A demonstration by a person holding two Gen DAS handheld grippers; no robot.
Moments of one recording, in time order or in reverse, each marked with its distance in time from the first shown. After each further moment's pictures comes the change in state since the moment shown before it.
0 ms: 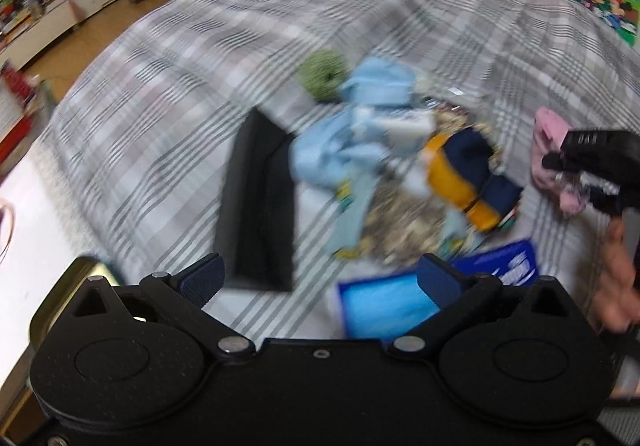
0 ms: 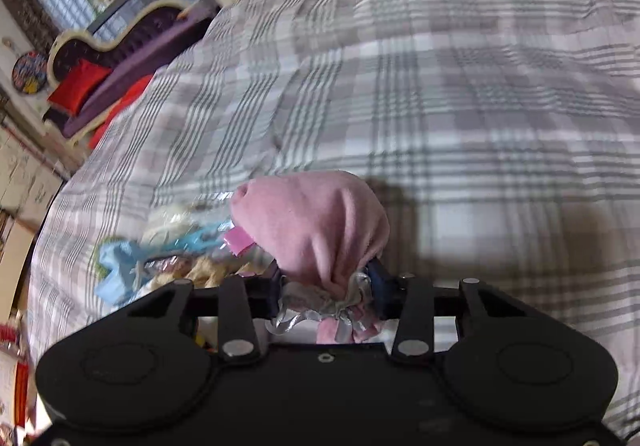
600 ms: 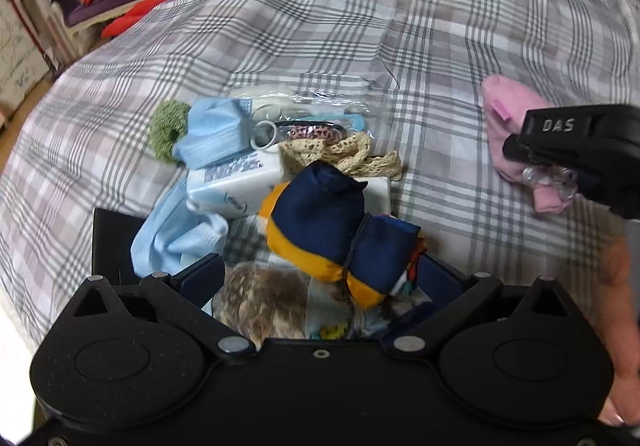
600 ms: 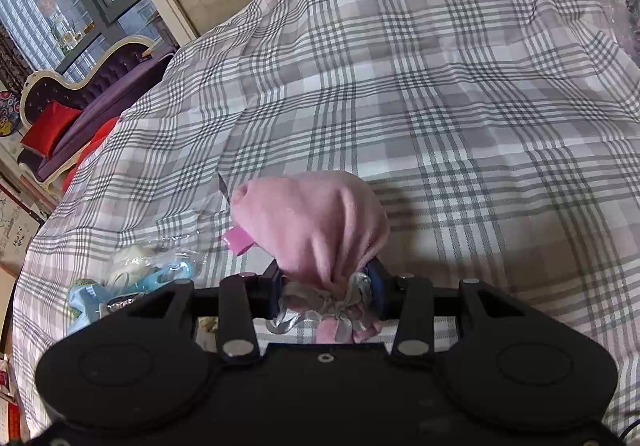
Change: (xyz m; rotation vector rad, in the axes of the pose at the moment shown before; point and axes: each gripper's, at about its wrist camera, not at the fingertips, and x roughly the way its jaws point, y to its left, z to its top) left arm 0.057 -0.098 0.028 0.320 -0.012 -0.050; right arm -0.008 -0.025 0.000 0.061 -0.064 -0.049
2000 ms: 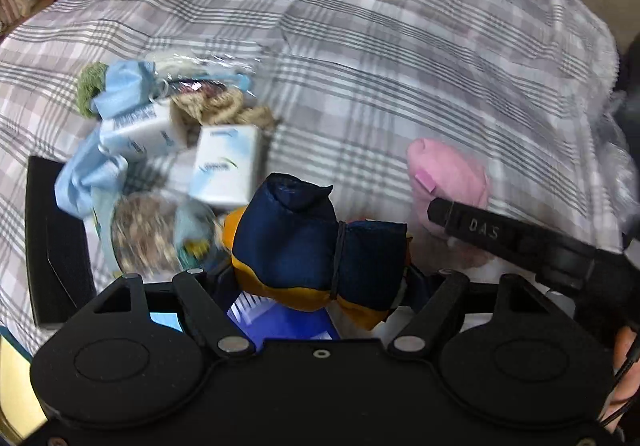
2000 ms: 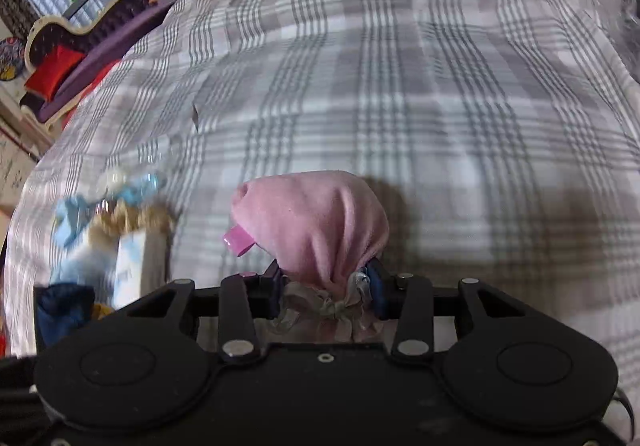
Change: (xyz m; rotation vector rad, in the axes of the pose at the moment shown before) left arm -0.055 -0.042 -0.018 -0.040 0.117 -0.265; right arm -0.052 -0.067 -0.021 -0.102 0.156 -0.002
